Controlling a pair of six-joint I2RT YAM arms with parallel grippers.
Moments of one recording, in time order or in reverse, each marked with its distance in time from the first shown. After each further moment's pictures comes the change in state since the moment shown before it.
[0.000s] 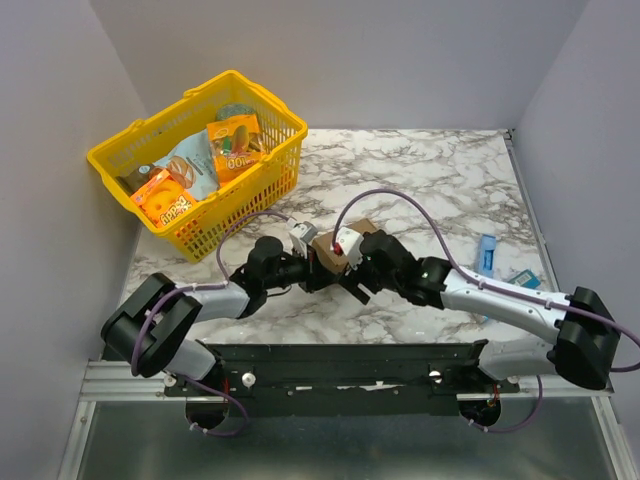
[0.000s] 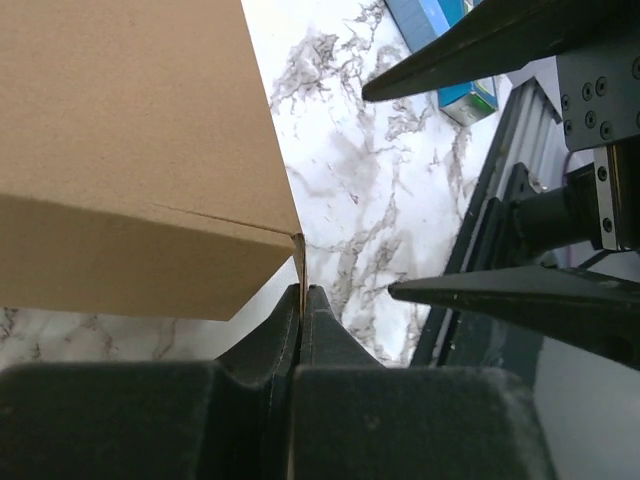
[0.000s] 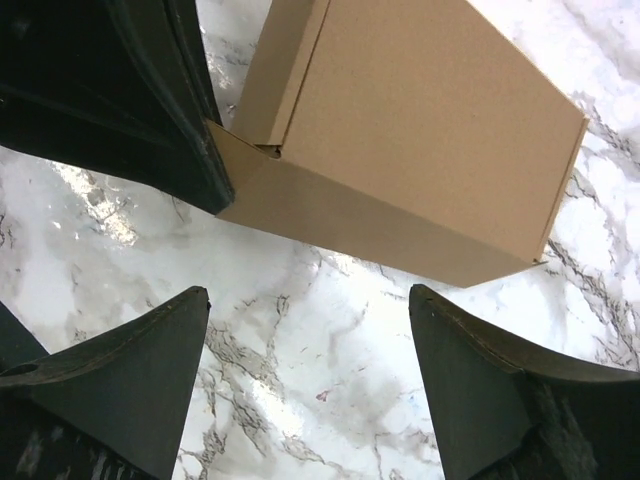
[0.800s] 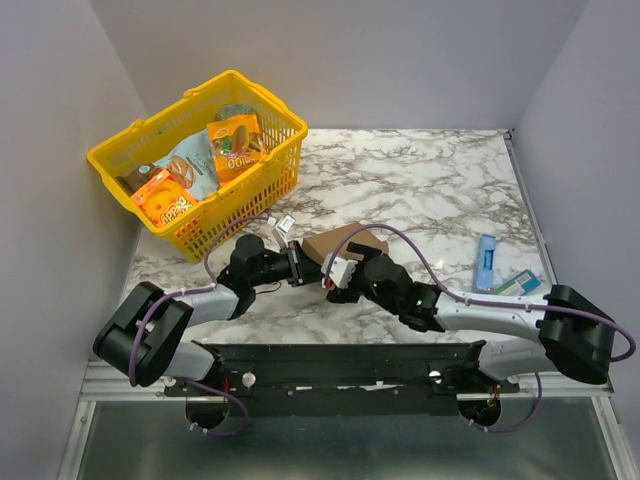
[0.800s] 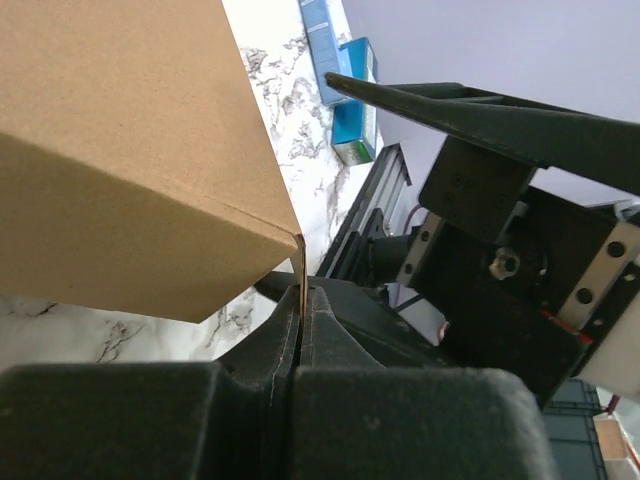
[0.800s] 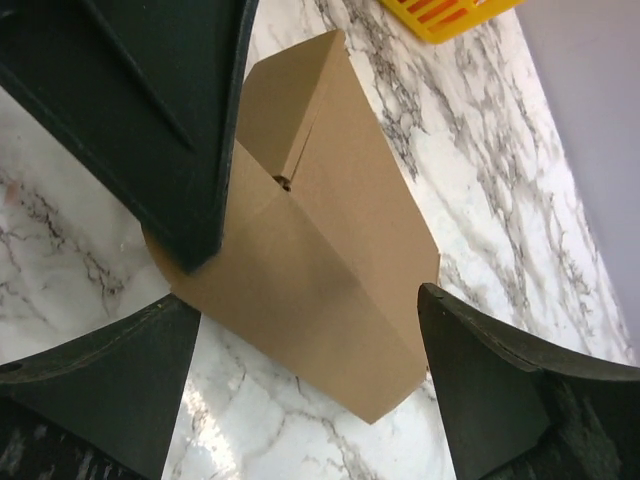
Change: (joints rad) left arm 0.124 -0.072 -0.052 0.063 0.157 -0.474; right arm 0.101 -0.025 -0.264 0.597 0.110 -0.384
